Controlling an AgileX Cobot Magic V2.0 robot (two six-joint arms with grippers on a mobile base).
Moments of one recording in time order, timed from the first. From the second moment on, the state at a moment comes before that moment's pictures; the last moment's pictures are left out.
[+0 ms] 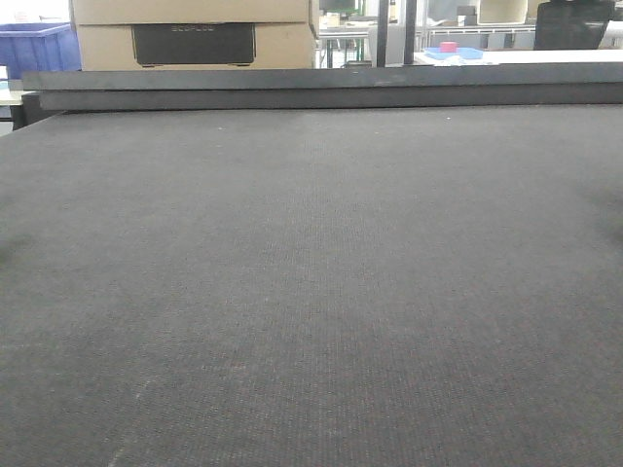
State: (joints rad) left arm 0.04 1.45 -1.20 -0.07 1.06 0.12; right arm -0.12 1.77 -1.21 0.09 0.90 -0.27
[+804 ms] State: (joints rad) left arm 0.09 1.66 -1.21 -0.03 1.02 0.20; right arm -0.12 1.79 -1.21 0.10 0.88 -0.27
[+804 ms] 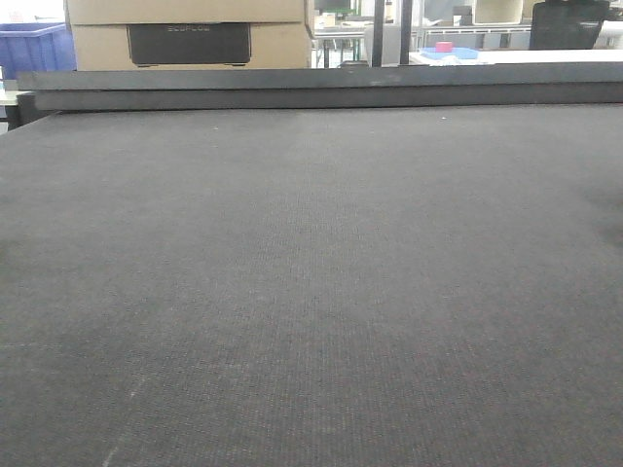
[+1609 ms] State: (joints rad) left arm 0.09 1.80 -1.21 -0.06 0.90 0.22; right arm -0.12 1.79 -1.21 0.11 0.88 -0.27
